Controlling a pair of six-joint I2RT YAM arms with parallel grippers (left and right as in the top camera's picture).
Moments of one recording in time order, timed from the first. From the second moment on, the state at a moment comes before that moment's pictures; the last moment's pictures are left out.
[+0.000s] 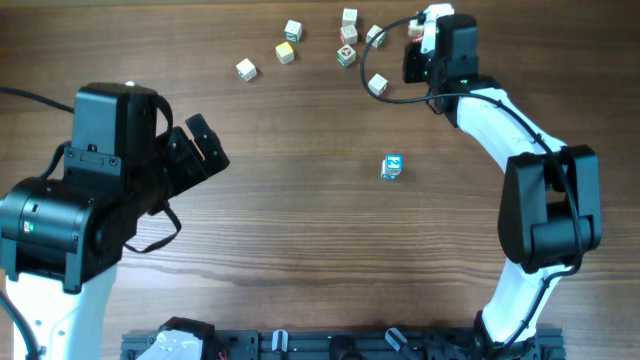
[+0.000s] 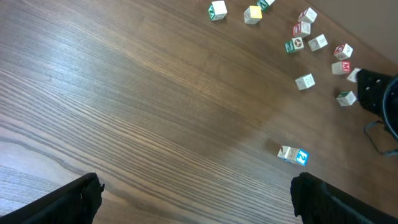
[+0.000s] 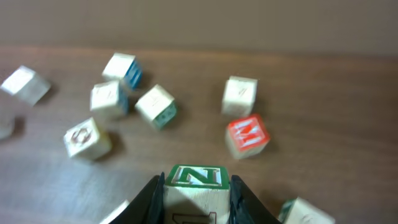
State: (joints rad) left arm -0.23 1.21 1.72 -1.48 -0.09 -0.68; right arm 0.17 2.03 1.39 0.03 0.02 0.06
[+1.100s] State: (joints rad) left arm -0.23 1.21 1.72 -1.48 -0.09 -0.68; right arm 0.22 1.96 0.78 0.68 0.30 0.20
